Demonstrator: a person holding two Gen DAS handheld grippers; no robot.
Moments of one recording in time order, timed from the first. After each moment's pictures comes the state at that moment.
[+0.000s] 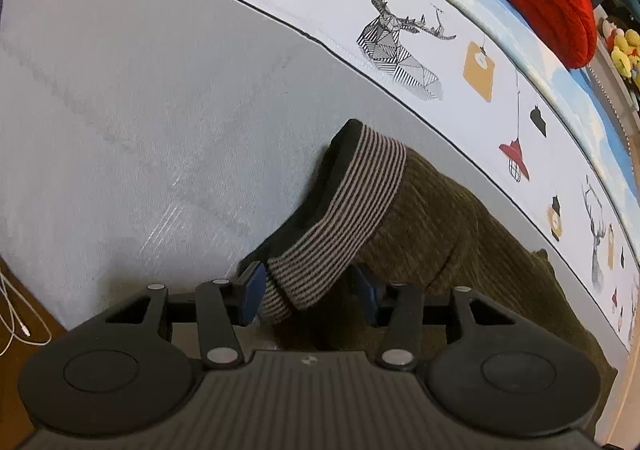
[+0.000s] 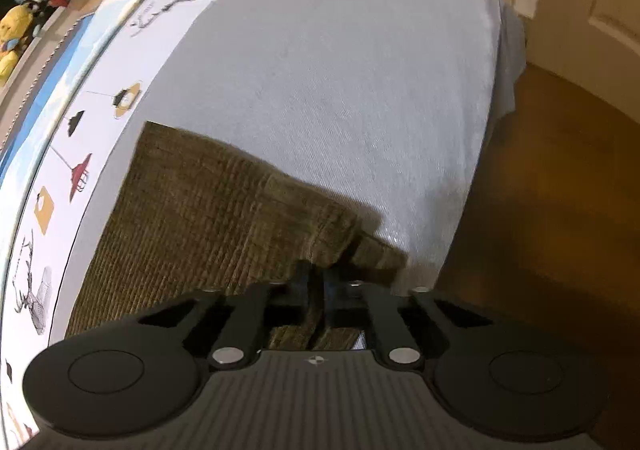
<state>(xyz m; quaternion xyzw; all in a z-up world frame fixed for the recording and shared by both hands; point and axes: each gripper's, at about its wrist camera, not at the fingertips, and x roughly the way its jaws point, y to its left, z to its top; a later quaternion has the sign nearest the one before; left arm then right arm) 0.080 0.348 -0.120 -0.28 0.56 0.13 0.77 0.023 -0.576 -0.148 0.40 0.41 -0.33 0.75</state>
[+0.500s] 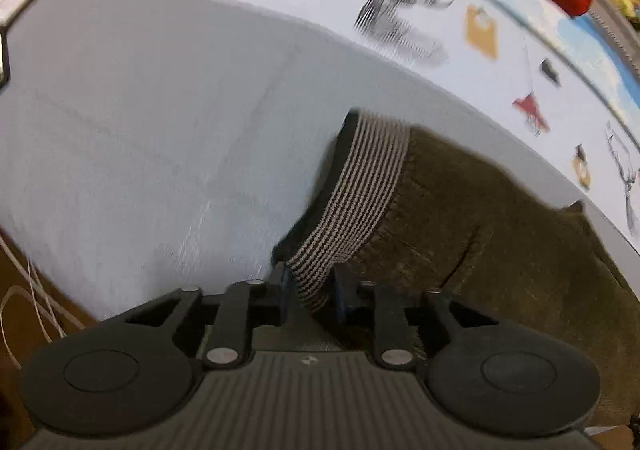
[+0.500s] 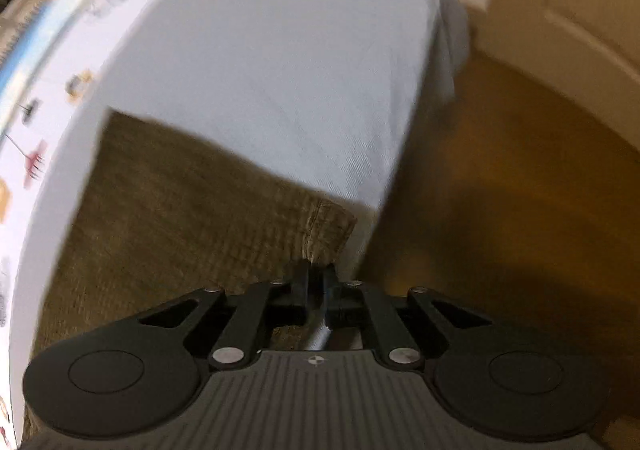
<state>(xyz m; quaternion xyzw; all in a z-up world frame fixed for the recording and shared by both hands) 0.071 0.333 -0.104 -0.18 0.57 0.13 0.79 0.005 -0.578 -0.155 0.39 0.47 -0.38 0.69</state>
